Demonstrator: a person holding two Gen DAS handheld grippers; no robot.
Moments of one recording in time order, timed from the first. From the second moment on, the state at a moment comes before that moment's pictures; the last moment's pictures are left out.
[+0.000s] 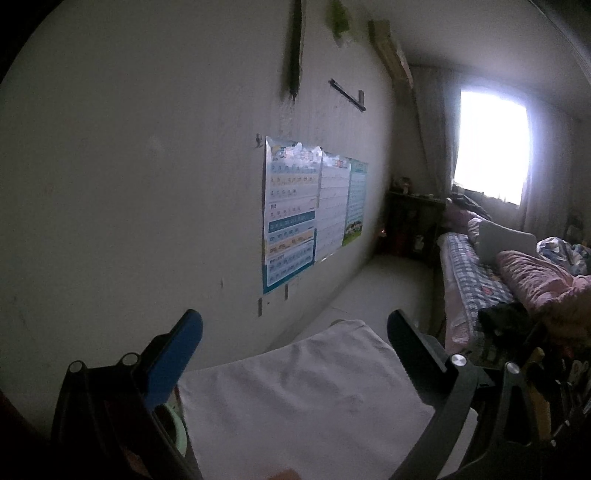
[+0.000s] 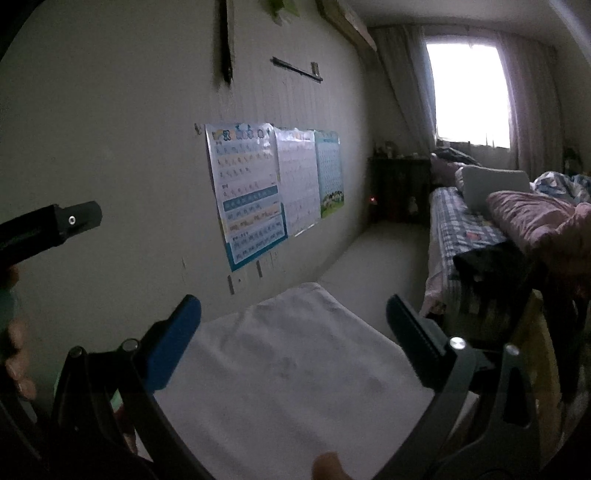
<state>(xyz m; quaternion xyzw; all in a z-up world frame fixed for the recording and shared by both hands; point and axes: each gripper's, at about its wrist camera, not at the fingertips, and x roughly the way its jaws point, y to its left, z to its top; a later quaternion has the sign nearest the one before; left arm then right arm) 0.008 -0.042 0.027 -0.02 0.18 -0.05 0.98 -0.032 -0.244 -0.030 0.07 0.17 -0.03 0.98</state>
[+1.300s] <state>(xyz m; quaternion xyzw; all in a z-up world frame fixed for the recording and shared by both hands) 0.022 -0.035 0.014 -0.02 0.22 -0.04 0.97 -0.029 -0.260 -0.015 0.10 0.20 -0.07 0.97</state>
